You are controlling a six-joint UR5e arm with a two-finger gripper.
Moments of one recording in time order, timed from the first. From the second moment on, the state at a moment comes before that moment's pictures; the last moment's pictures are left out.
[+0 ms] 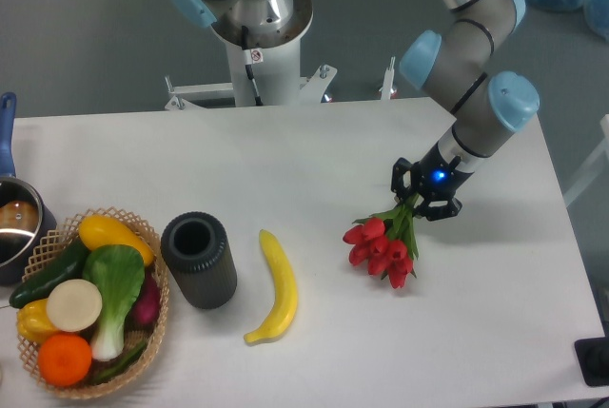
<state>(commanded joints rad) 2.87 -2.00 -1.77 -1.12 1.20 1.53</state>
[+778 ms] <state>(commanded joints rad) 2.91 -1.78 -1.74 -1.14 0.72 1.40</state>
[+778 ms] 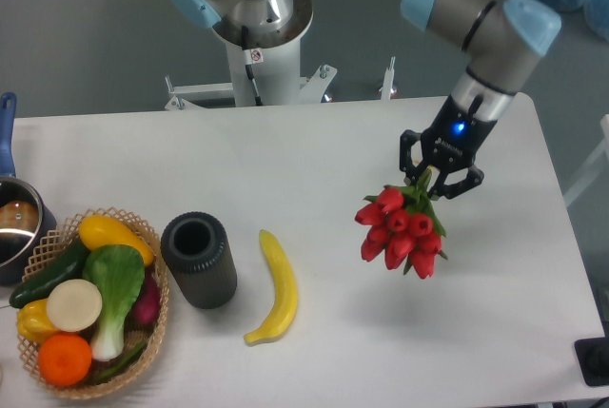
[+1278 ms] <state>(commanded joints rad) 2.87 -1.73 -1.72 -1.13 0.39 1.30</state>
